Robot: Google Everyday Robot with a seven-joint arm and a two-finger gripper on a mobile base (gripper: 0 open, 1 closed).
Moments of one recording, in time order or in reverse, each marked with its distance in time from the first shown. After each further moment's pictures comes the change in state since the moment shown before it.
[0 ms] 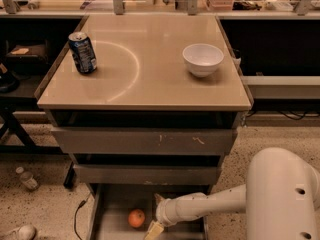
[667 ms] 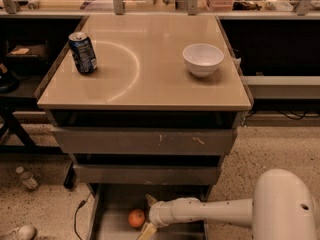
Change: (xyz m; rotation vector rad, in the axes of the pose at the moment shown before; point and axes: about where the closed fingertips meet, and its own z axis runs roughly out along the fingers) arm -0.010 -0.002 0.044 -0.007 -0.112 -0.079
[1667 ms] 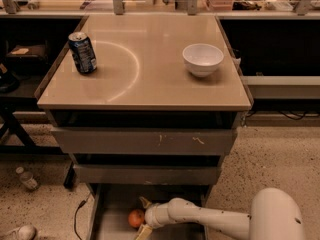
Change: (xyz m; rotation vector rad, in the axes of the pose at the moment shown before) arm 0.011 -0.003 0.047 -0.047 -0.077 -0.051
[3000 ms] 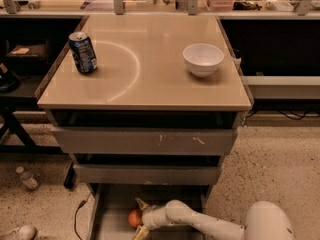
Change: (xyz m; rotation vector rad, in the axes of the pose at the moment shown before) arm 0.013 -0.005 0.035 -0.001 -0.073 -0.059
